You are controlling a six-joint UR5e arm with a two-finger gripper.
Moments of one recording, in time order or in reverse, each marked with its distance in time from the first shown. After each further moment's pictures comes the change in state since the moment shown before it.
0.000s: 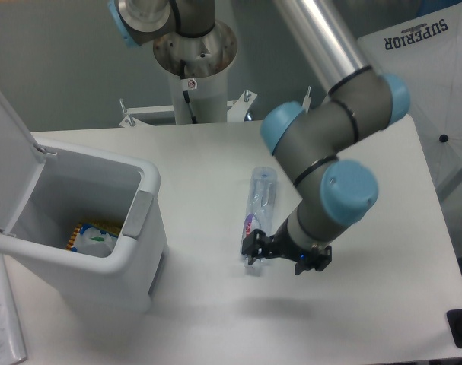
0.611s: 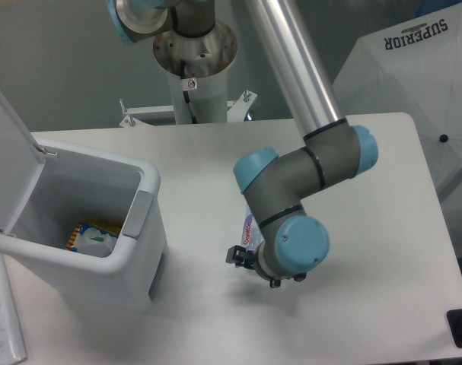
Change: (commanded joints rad) arm -0.077 -0.075 -0.009 -0.026 0.146 -0.006
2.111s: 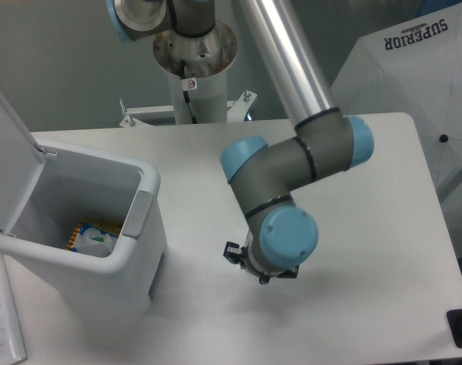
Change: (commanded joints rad) arm 0.032 0.132 0.138 -0.032 -0.179 0.049
